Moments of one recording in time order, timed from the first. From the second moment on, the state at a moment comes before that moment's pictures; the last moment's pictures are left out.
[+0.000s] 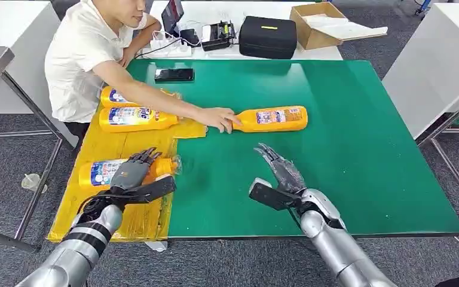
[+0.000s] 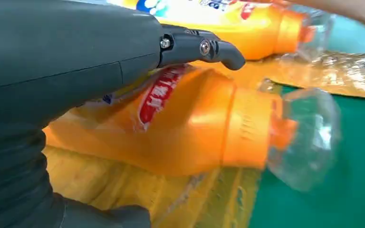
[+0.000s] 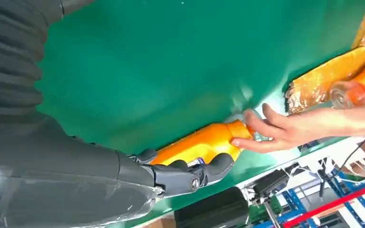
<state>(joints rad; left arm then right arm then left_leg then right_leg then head) -0.55 -0.07 -0.27 -0.65 -1.05 0.11 -0.22 -0.29 -0.19 0.48 -1.13 0.72 0.03 -0.32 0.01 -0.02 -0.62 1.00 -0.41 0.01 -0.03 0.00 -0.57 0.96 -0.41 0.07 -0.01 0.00</state>
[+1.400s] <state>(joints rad) 0.11 -0.14 -0.42 -1.68 -0.69 0.29 -0.41 -0.04 -0.48 0.38 -1.44 1.06 0.09 -0.06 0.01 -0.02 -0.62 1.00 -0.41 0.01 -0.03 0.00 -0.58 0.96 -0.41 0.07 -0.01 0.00</state>
